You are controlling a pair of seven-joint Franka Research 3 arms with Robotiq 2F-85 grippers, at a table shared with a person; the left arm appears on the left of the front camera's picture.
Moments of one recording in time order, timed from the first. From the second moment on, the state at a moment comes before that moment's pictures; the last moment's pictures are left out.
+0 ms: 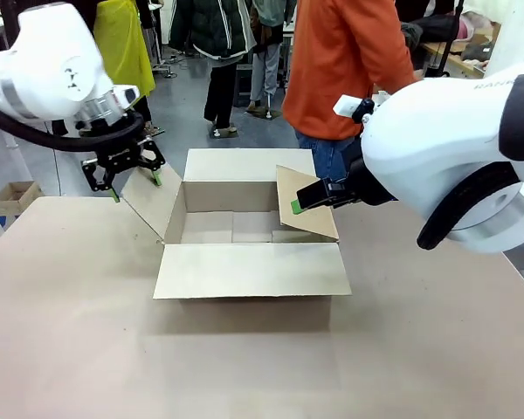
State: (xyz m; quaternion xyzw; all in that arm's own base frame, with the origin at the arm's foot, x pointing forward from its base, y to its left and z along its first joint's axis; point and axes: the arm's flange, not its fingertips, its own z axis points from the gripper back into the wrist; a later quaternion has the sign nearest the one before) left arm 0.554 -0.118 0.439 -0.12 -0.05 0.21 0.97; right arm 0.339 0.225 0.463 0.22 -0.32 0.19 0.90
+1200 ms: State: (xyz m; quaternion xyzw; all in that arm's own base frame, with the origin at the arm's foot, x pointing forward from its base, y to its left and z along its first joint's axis) left arm 0.556 -0.101 0.428 -0.15 -0.04 0.21 0.97; right arm 0.407 0.327 0.543 -0.01 -0.16 0.23 0.96
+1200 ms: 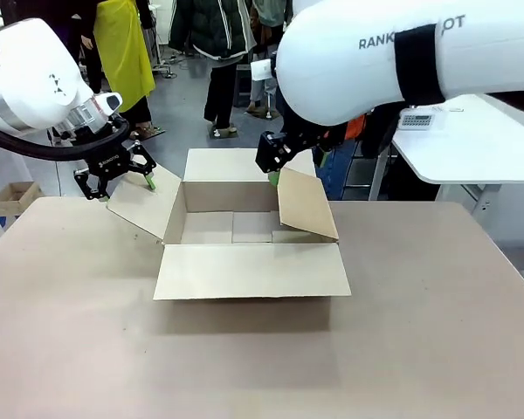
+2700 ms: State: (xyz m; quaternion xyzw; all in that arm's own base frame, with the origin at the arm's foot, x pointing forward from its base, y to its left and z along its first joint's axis) left arm 0.556 -0.101 0.429 -0.15 -0.04 0.21 0.97; right arm 0.570 0.415 0.397 -0.24 -0.04 0.01 0.97
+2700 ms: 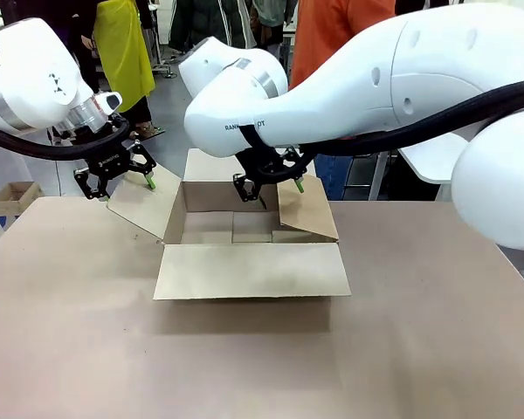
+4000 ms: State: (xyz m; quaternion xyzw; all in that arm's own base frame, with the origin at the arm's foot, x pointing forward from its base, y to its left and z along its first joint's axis) left arm 0.556 -0.101 0.429 -0.15 -0.04 0.21 0.97; right arm 0.539 0.217 0.461 -0.07 -0.12 -0.04 0.99
